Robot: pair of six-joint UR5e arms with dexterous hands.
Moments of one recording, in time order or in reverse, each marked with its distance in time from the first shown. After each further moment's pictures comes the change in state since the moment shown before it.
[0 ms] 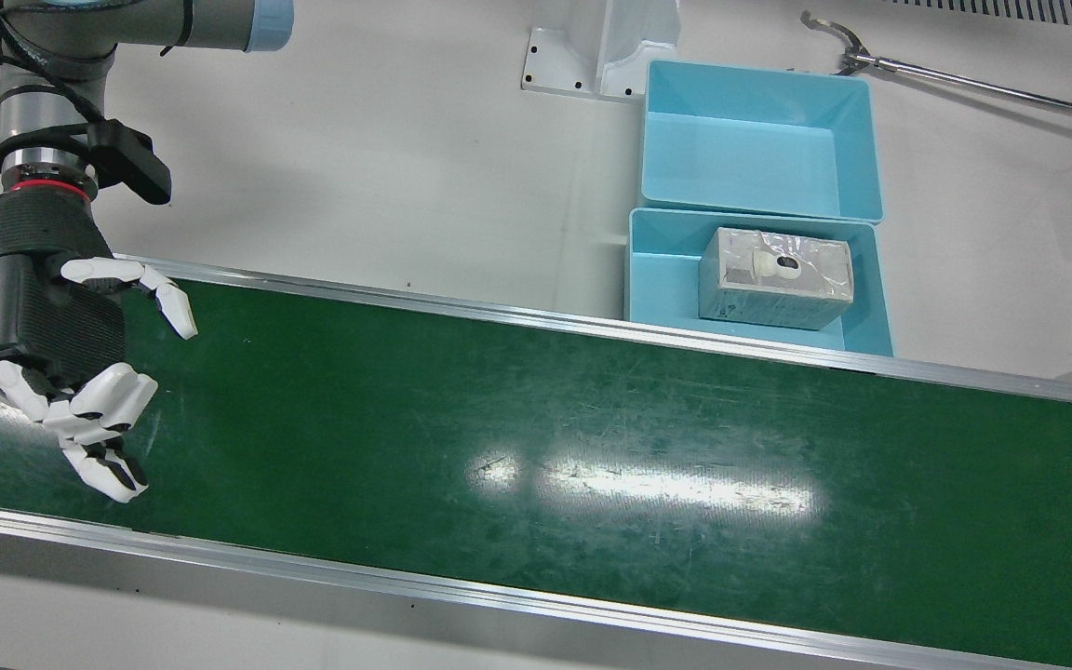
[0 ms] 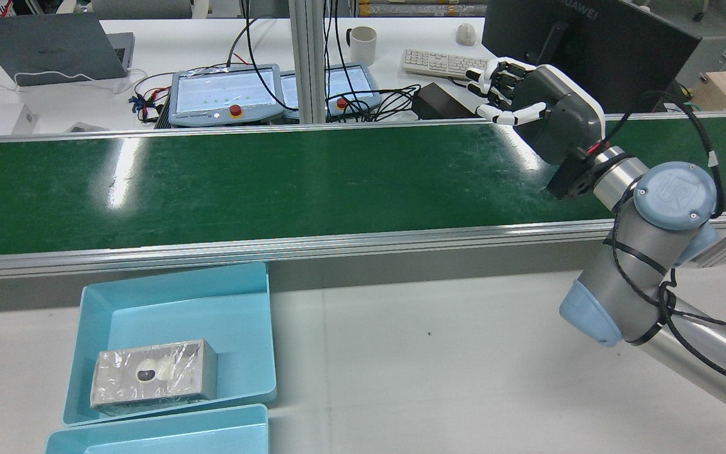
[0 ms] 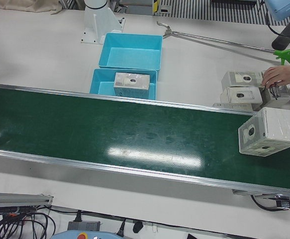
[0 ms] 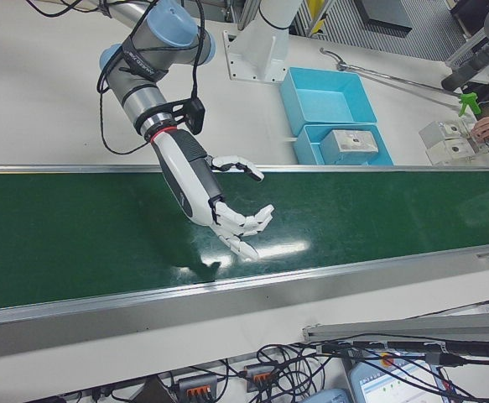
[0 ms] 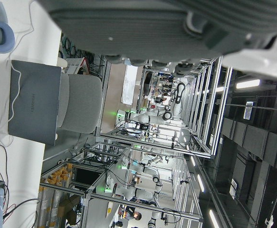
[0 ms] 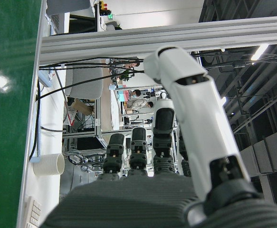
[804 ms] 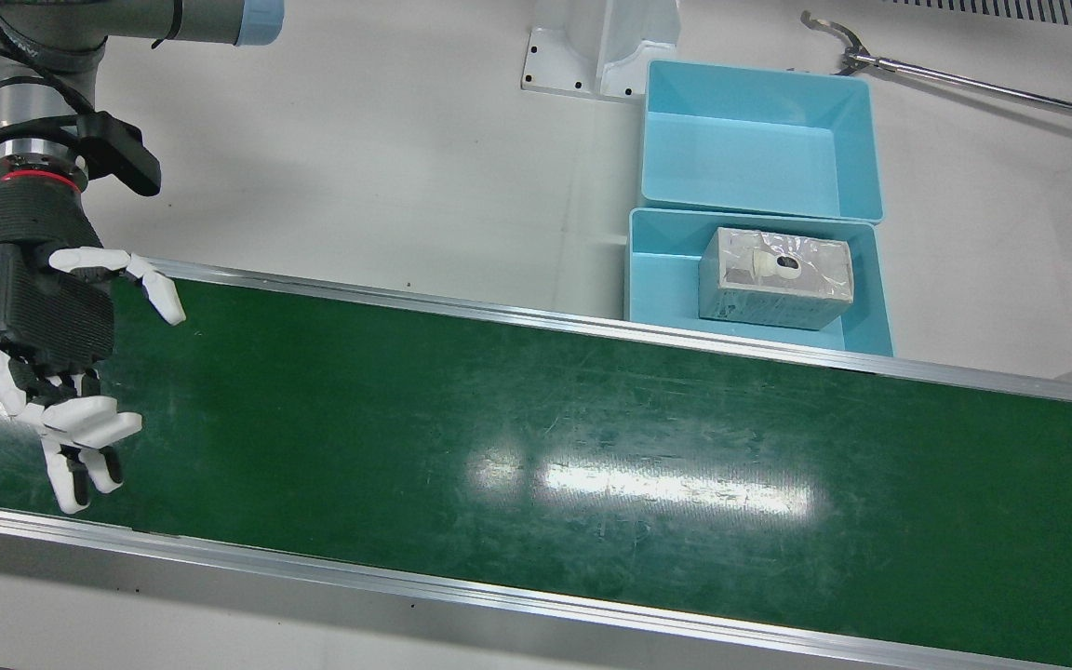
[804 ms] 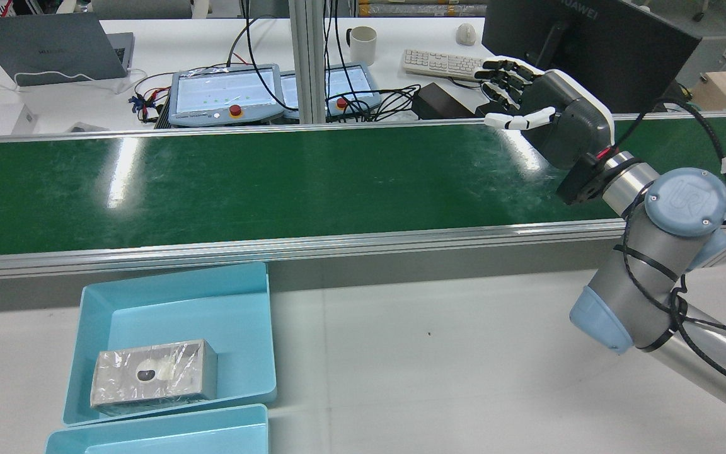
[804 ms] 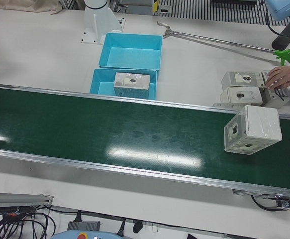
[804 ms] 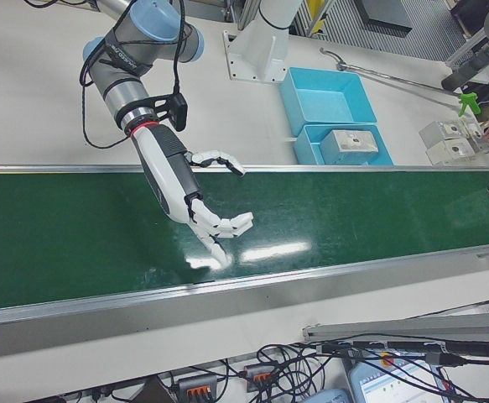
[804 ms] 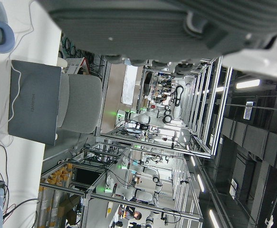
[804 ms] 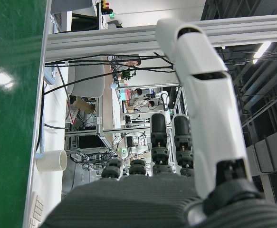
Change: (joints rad) left arm 0.000 0.000 0.000 0.000 0.000 0.000; right arm 0.001 -0.033 0.021 0.004 -0.002 -0.001
